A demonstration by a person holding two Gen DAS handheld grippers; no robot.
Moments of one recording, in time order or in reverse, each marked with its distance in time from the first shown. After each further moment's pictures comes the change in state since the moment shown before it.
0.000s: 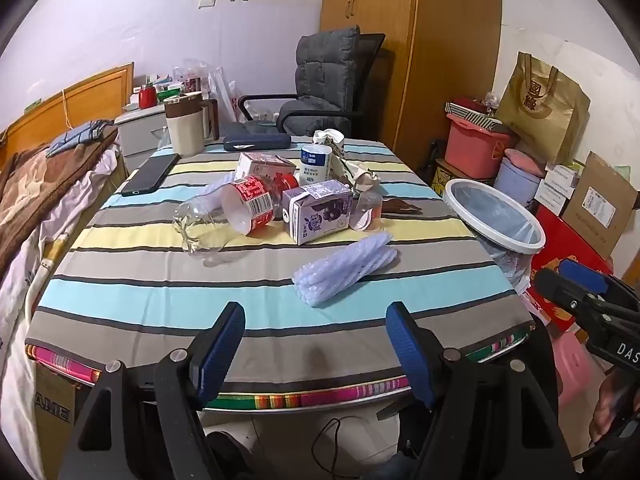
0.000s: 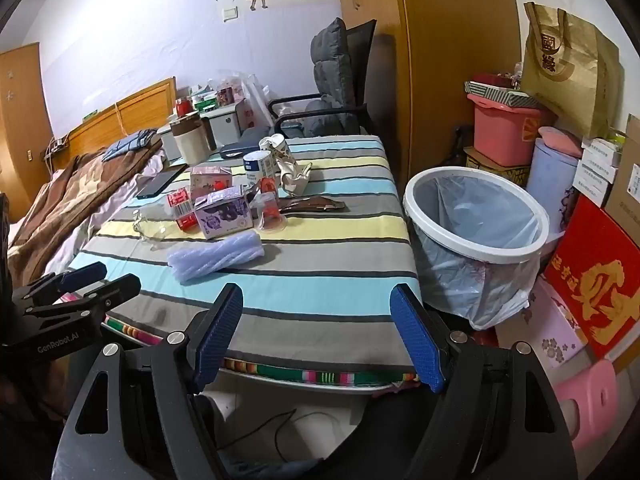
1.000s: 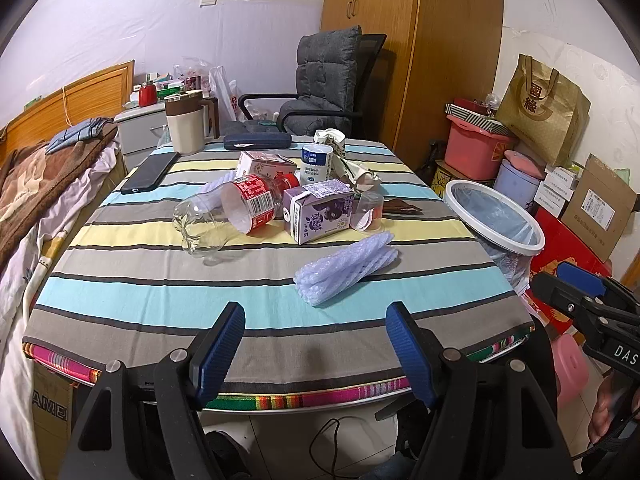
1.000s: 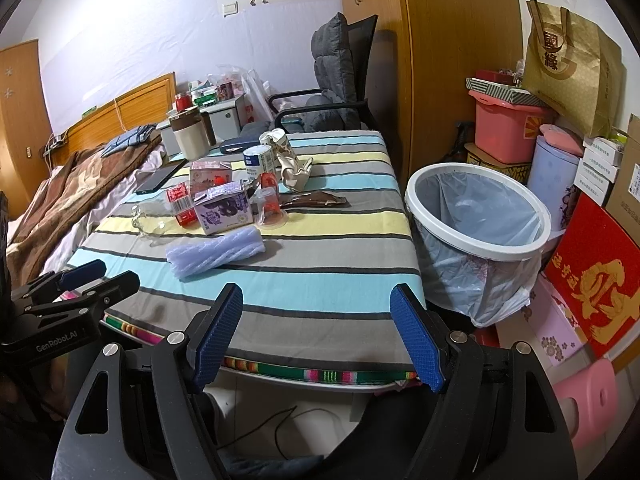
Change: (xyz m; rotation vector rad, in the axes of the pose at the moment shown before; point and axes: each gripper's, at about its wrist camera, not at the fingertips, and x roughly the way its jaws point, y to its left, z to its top) left arm 0.001 0.002 0.001 -0.007 -0.006 -0.005; right arm 0.004 0.002 -0.001 -0.002 0.019 -0.004
